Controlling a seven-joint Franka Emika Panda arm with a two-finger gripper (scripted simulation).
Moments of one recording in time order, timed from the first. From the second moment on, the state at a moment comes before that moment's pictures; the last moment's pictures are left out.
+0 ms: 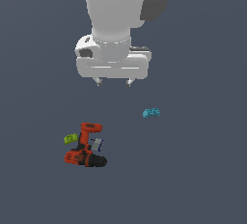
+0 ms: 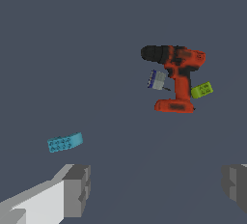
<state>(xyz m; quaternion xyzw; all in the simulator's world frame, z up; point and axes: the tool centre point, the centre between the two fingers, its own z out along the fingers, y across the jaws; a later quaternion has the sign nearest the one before) 0.000 -0.031 0.315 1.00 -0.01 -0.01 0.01</state>
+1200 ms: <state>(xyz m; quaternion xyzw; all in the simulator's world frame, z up) 0.072 -0.181 0.149 0.91 -0.40 -0.01 -0.01</state>
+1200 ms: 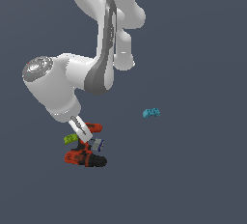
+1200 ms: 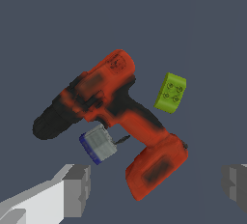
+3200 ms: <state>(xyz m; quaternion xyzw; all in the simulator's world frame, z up) 0.069 -0.259 0.013 0.83 -0.56 0.00 0.00</state>
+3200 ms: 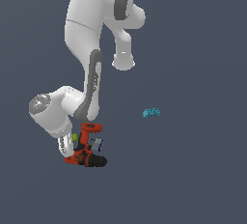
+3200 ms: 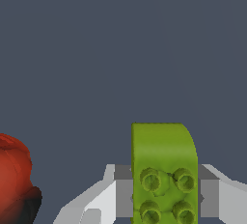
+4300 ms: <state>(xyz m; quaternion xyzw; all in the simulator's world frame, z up) 0.065 -0.216 0.058 0.83 -0.56 0.00 0.00</state>
